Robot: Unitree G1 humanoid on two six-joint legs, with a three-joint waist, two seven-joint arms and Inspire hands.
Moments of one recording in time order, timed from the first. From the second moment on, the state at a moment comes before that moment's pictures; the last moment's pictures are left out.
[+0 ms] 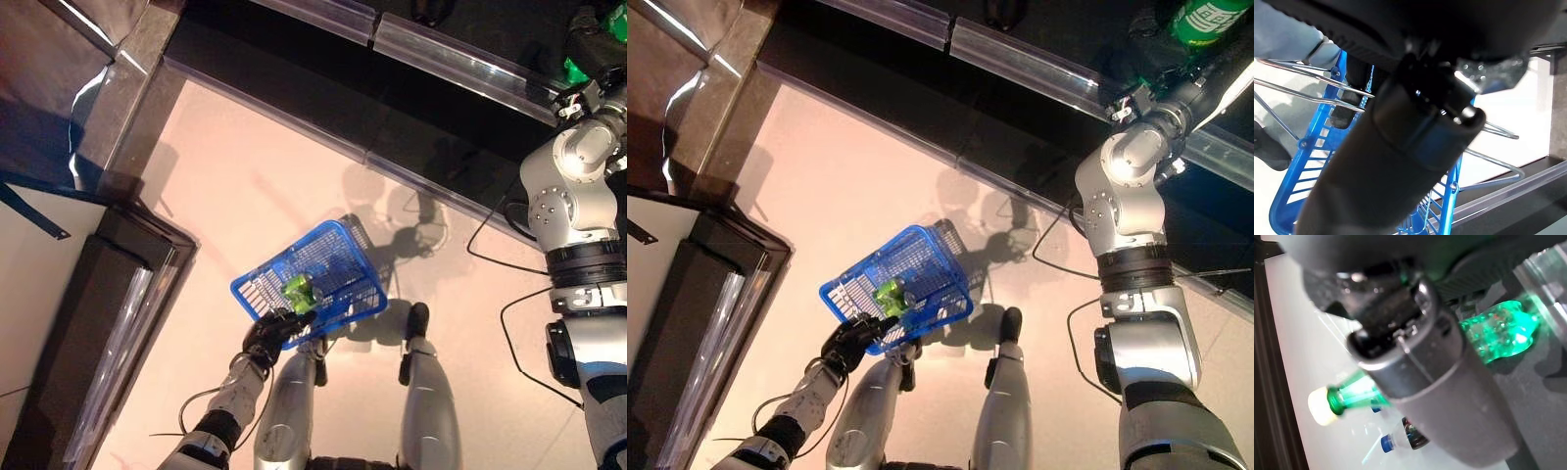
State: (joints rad) left arm -0.27 0.16 -0.26 0.88 -0.91 -0.09 0.00; right arm -1.08 -0.67 0.13 0.51 0.67 -0.09 -0.89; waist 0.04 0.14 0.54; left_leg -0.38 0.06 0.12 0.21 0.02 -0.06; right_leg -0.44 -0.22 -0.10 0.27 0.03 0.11
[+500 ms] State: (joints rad) left arm -0.28 0.21 -0.26 0.80 -0.93 -0.06 -0.01; right arm -1.23 -0.76 0.18 0.69 0.72 -0.09 -0.87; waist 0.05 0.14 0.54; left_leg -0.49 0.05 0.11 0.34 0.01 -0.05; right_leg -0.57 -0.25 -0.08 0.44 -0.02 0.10
